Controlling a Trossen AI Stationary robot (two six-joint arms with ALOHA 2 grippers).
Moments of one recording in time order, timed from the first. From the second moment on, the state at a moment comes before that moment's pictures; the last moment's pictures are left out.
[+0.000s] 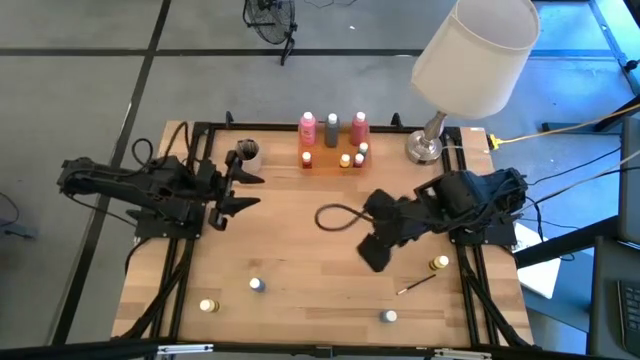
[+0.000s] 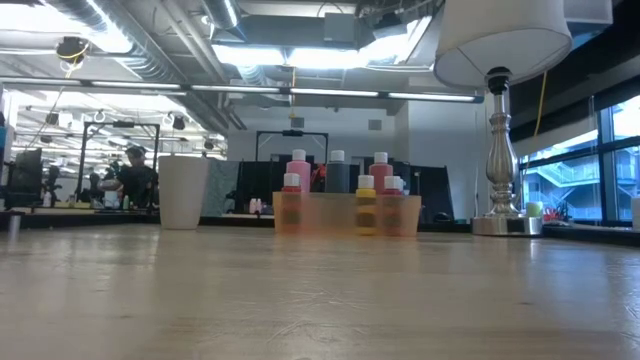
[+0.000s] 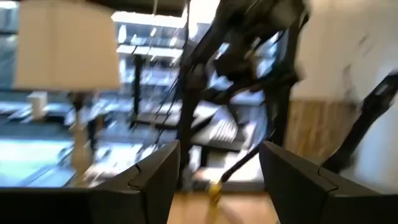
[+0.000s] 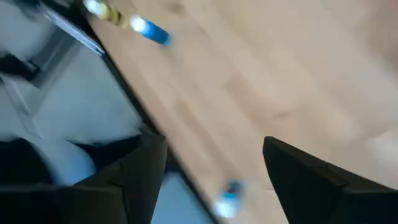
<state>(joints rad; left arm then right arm) -0.12 0.65 0.59 0.29 -0.07 -0.08 0.43 1.83 2.32 -1.57 0.10 1.14</state>
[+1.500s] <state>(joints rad) -0.12 0.56 0.59 0.01 -0.01 -0.05 0.64 1.21 1.38 -1.57 -0.27 2.31</state>
